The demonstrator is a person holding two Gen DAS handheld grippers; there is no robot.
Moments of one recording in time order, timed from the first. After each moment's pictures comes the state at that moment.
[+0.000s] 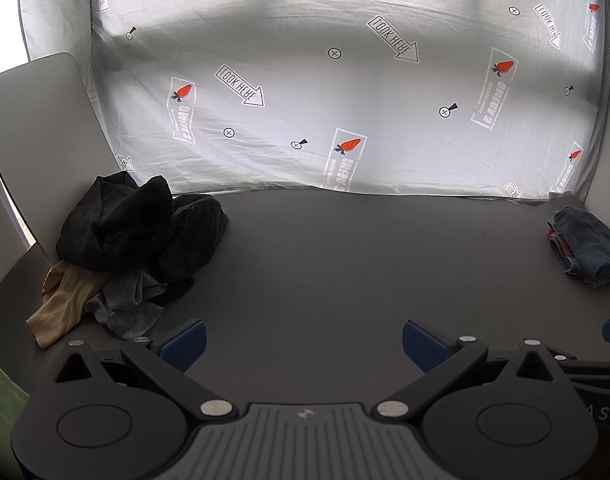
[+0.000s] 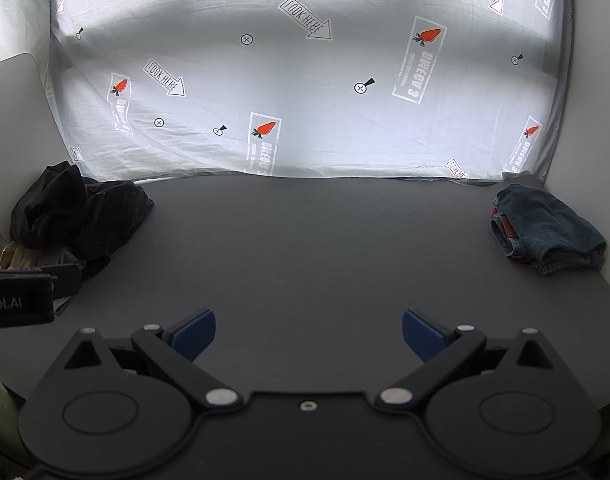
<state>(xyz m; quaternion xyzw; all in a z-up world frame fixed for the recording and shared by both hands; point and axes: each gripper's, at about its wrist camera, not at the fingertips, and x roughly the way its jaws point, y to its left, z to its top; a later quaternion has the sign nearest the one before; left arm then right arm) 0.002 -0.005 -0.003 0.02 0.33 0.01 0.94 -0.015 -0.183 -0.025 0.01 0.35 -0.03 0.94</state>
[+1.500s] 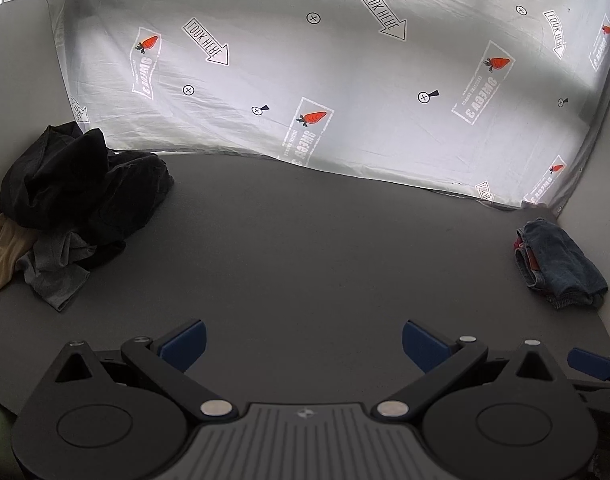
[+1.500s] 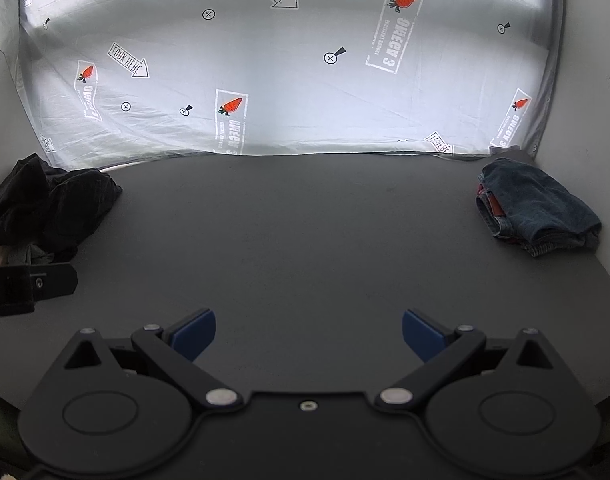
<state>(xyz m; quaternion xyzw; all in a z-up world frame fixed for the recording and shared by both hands) 0.057 -0.046 -0.025 -0.08 0.38 -0.03 0.92 0.031 -0.245 -0.053 0.02 0.38 -0.05 0.92</state>
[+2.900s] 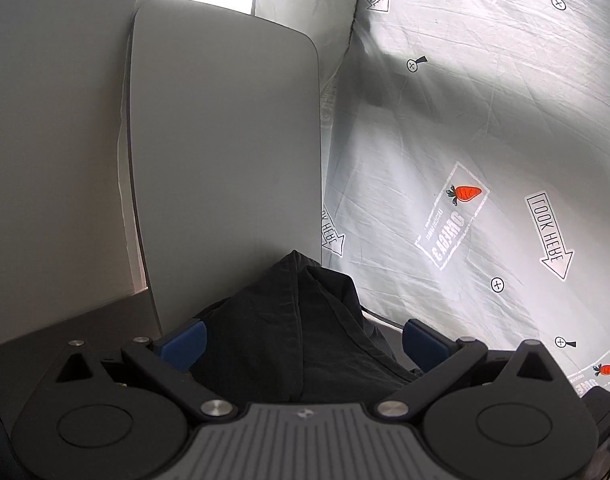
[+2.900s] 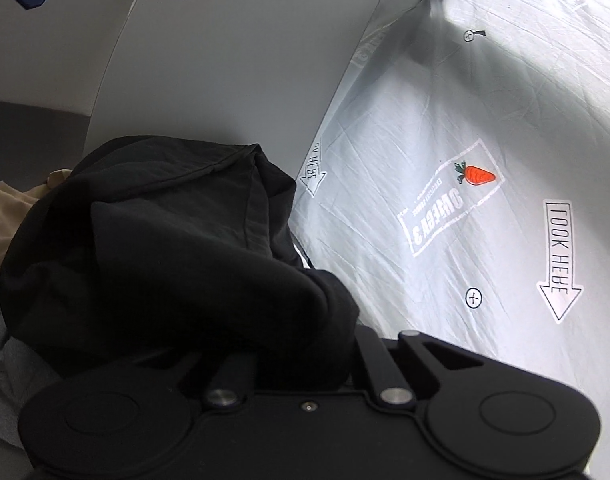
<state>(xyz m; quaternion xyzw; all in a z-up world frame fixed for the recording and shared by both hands) 0.255 0.296 -0.003 -0.13 0.21 0.27 0.93 0.343 0.225 -0.128 -0.32 0.15 0.27 0.89</state>
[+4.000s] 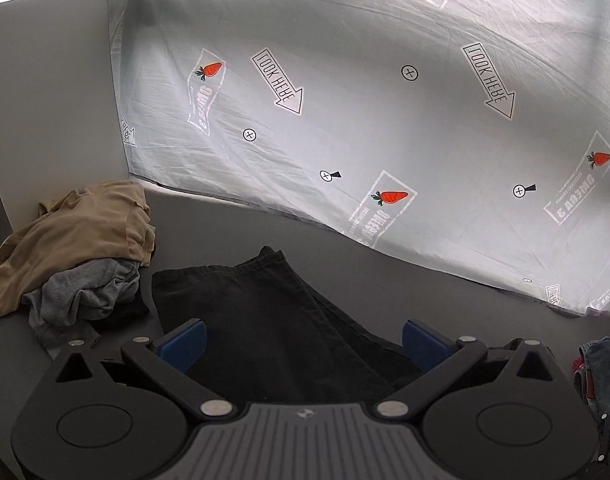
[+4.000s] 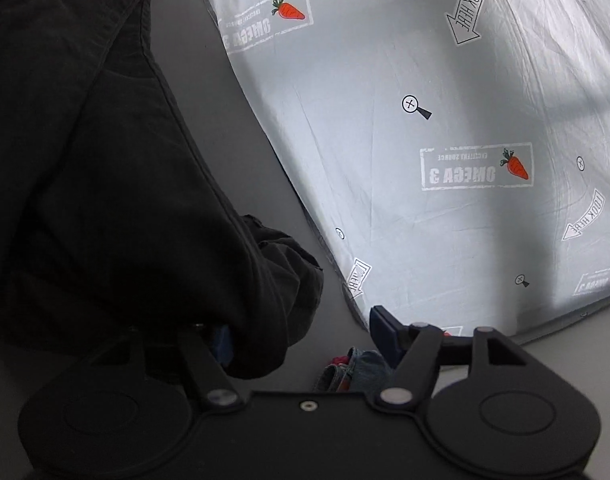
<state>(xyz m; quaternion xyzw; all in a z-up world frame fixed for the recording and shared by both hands) 0.195 -0.003 -0.021 -0.13 0.33 0.08 0.93 0.213 -0.278 -0.181 -0.47 0.33 -0.04 0.82</state>
